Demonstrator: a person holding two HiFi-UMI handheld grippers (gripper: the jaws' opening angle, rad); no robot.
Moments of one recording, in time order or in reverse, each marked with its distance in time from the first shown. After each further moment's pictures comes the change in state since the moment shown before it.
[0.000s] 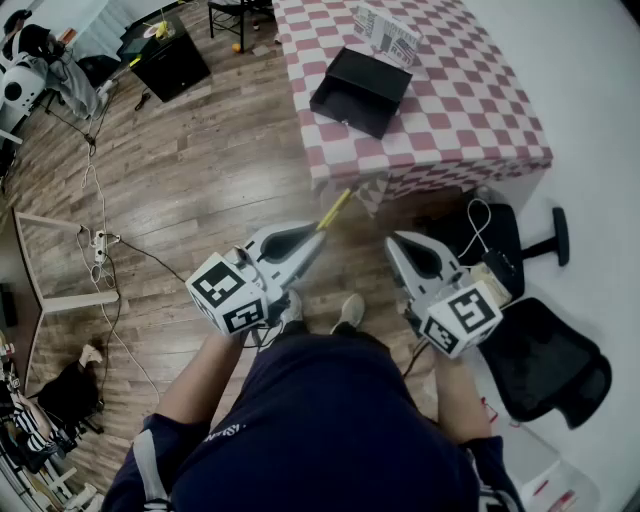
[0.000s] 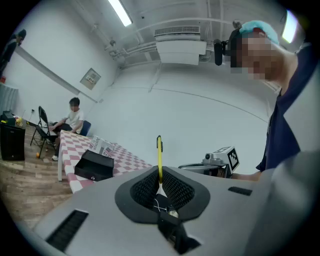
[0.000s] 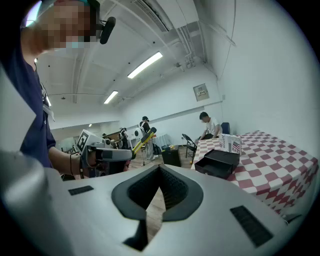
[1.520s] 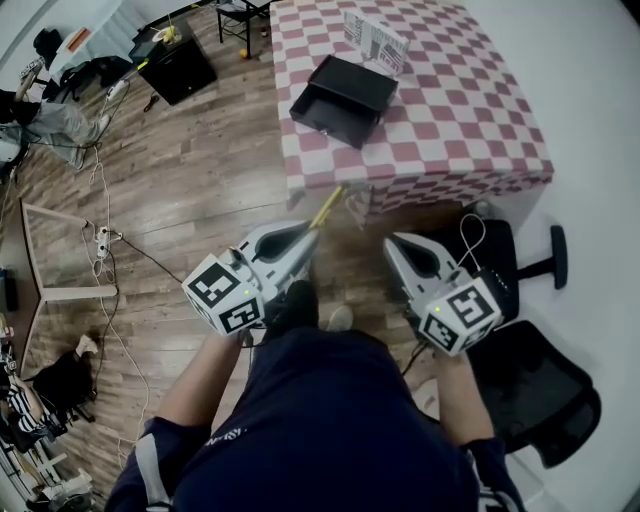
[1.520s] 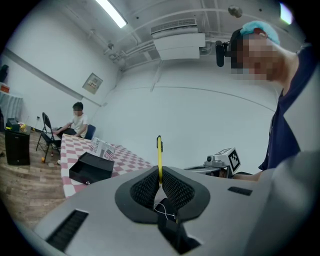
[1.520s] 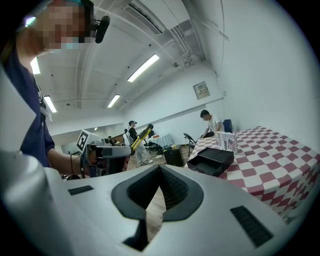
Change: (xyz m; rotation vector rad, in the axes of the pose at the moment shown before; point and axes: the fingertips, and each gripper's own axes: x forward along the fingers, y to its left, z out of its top) left arm 0.086 -0.015 -0.006 0.010 -0.017 0.106; right arm -0.040 -0.092 -0.014 0.024 -0.001 0.075
